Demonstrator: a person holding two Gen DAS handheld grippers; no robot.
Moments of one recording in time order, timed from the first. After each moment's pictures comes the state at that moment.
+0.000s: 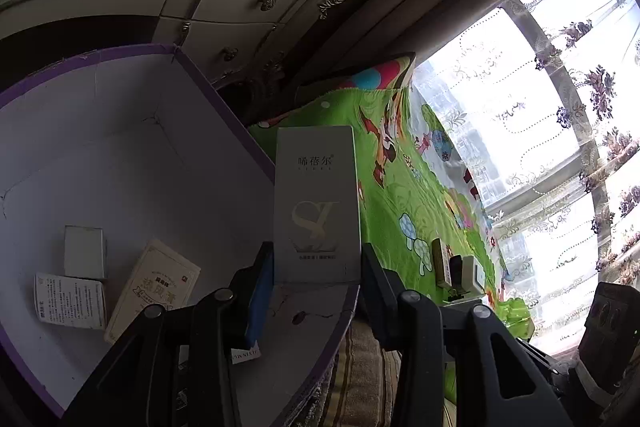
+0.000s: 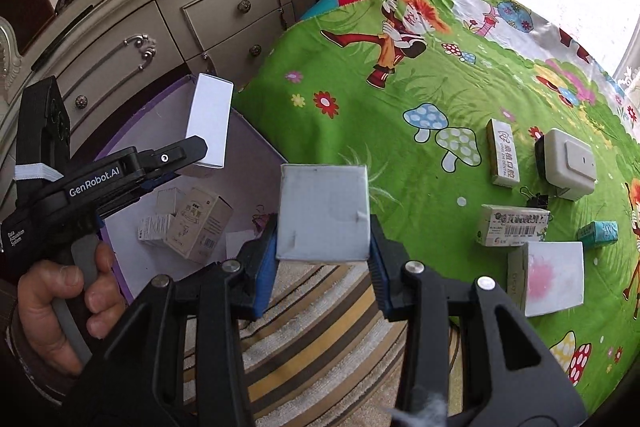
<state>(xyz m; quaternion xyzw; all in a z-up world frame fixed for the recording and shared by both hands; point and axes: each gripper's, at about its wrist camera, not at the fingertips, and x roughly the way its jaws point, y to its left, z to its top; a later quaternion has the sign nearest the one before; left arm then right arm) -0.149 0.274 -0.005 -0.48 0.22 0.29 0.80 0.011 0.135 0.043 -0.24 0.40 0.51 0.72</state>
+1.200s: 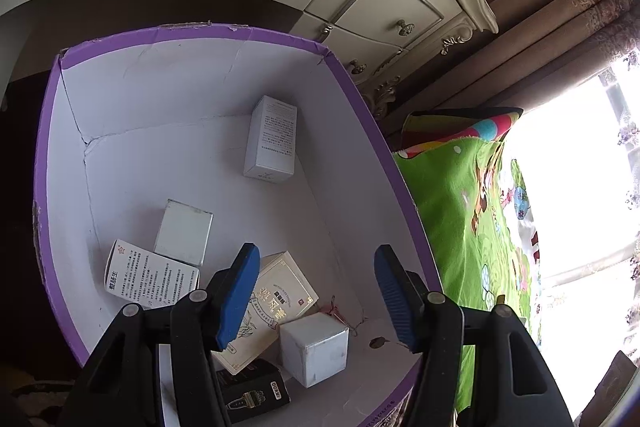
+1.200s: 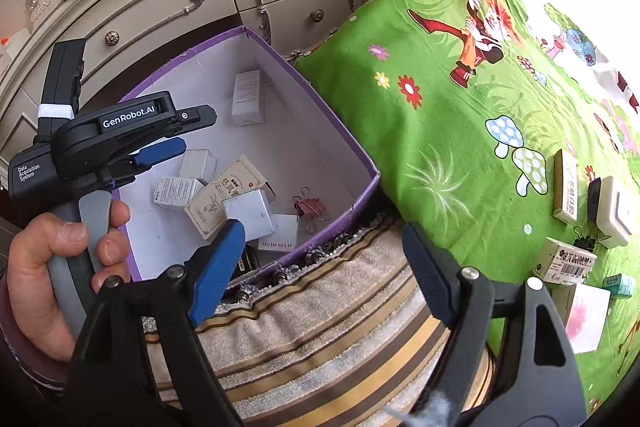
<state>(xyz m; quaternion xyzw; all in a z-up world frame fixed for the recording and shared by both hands) -0.195 0.293 -0.036 -0.53 0.22 0.42 0.70 -0.011 0.160 0.015 -0.30 0.40 0.55 0.67</state>
